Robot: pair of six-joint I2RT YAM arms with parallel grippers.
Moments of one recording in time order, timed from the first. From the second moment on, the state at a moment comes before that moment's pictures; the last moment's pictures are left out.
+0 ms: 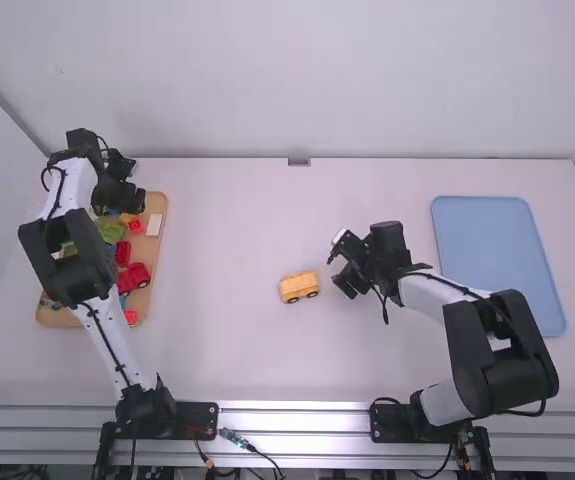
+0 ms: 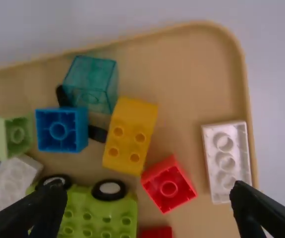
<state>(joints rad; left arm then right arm) 0.41 2.29 1.99 -0.94 0.07 0.58 0.27 1.61 0.66 0.01 -0.28 -0.64</state>
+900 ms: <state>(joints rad) 0.51 2.30 1.88 -0.79 0.12 0.60 0.27 1.61 0.66 0.00 -0.30 -0.64</state>
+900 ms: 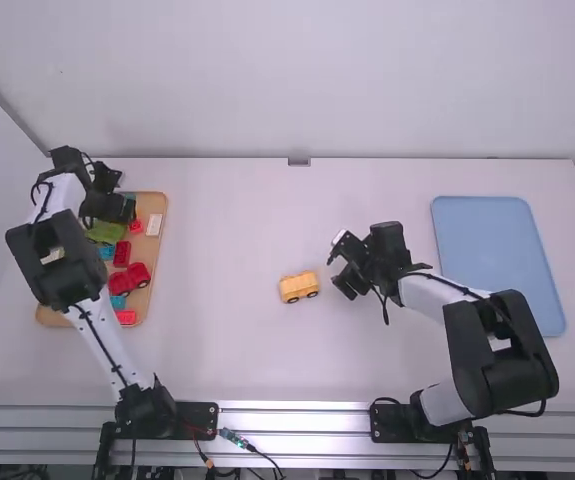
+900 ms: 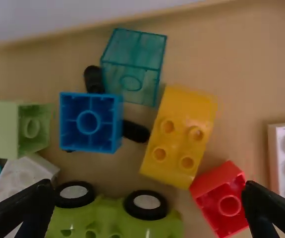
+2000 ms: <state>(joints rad) 0.49 2.30 1.81 -0.72 0.12 0.63 0.29 1.61 0.66 0.00 -0.30 -0.66</state>
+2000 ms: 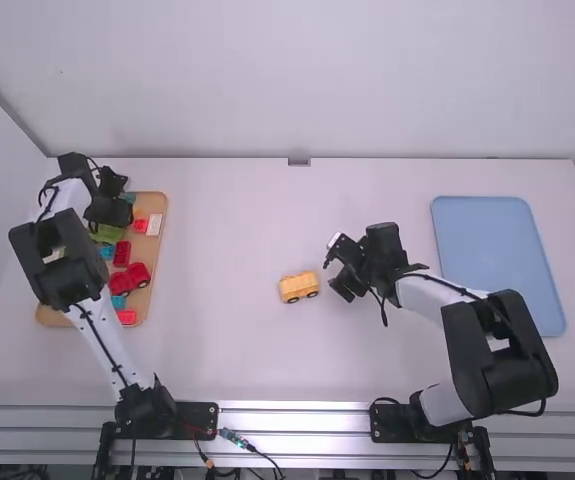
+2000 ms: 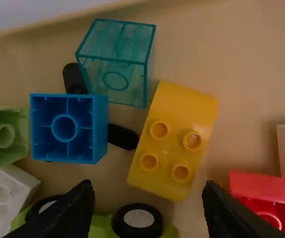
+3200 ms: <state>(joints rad) 0.48 2.30 1.77 -0.67 0.15 0.66 0.28 1.61 0.66 0.00 -0.30 -0.66</state>
